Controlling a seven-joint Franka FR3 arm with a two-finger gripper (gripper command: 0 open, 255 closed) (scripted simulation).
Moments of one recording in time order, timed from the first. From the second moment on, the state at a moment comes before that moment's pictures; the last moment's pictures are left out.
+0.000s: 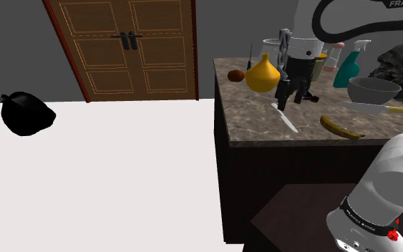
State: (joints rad) arm 0.02 -0.74 0.04 -2.43 0.05 1.66 0.15
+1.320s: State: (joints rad) arm -0.16 -1.26 -0.23 -2.82 -0.24 1.57 -0.11
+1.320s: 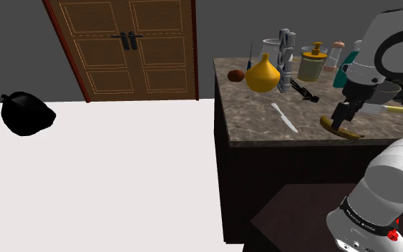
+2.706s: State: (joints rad) arm -0.18 -1.28 -0.25 -2.89 -0.26 1.63 -0.12
